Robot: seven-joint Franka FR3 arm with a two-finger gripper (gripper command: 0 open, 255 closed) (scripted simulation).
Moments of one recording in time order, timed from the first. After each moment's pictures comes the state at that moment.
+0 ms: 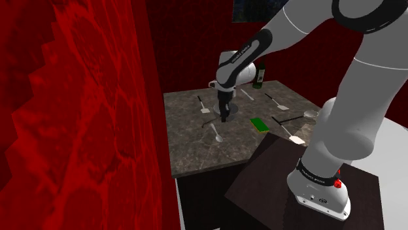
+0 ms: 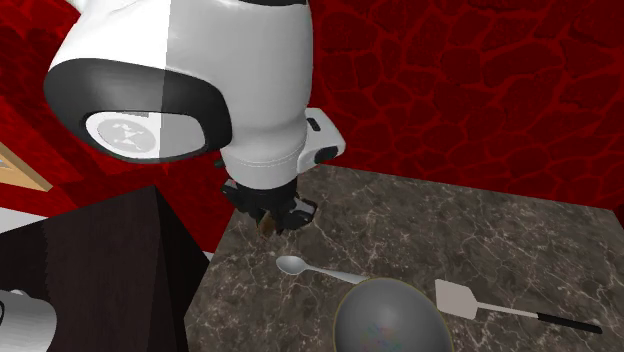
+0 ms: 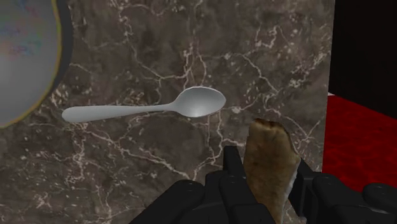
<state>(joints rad) 0.16 -0.01 -0.30 -2.48 0.15 2.41 -1.07</state>
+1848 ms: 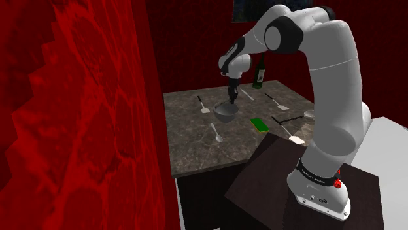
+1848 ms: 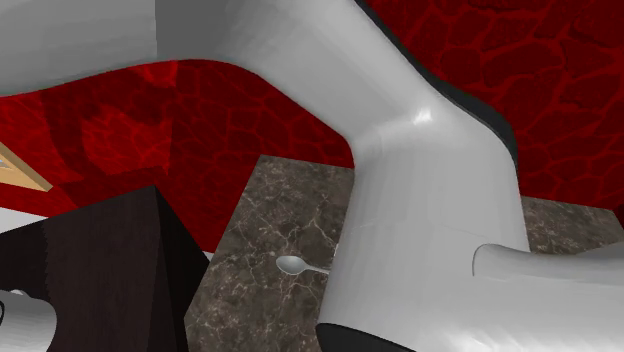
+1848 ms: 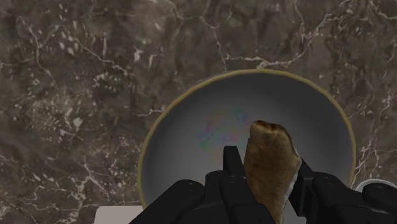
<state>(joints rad) -0.16 0.51 -0.40 -1.86 0.34 2.22 -1.55</state>
